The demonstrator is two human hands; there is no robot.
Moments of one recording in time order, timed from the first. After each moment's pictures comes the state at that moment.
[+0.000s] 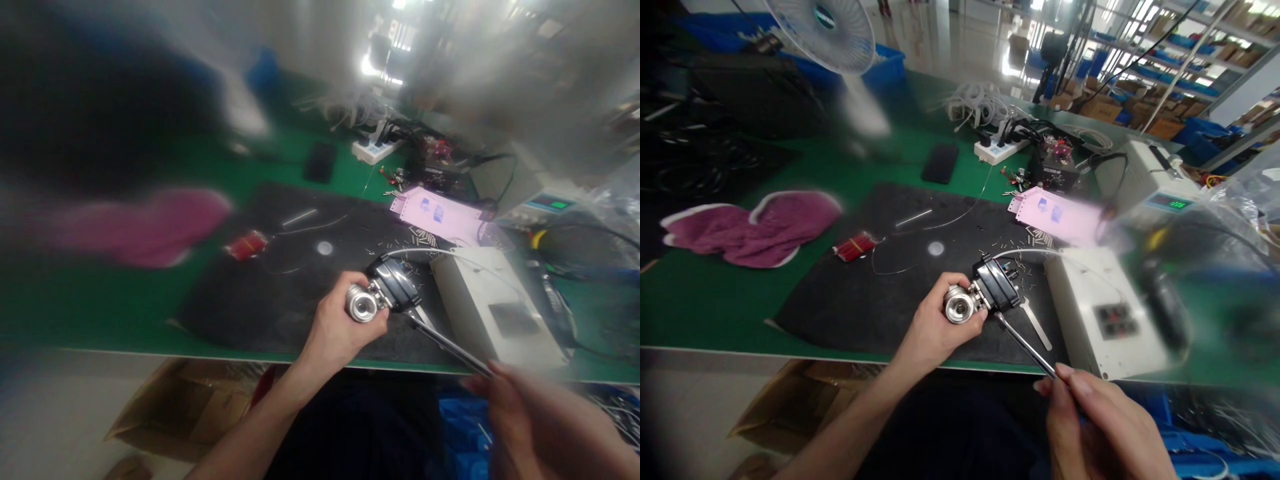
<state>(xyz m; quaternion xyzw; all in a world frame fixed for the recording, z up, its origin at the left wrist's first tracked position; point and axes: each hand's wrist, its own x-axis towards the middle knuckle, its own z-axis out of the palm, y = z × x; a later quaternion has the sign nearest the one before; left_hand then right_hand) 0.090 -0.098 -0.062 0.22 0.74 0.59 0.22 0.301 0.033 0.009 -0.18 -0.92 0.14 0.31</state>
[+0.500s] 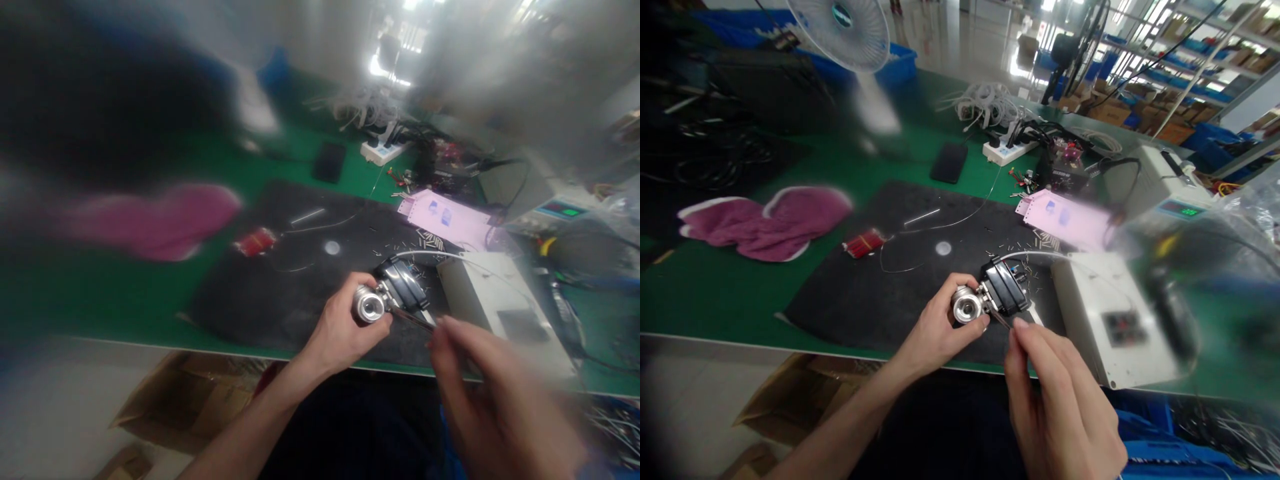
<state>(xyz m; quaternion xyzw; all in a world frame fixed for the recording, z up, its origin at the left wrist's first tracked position) 0.083 -0.107 -0.056 0.26 0.72 0.59 0.27 0.217 -0.005 0.029 -0.13 -0.91 0.03 0.40</state>
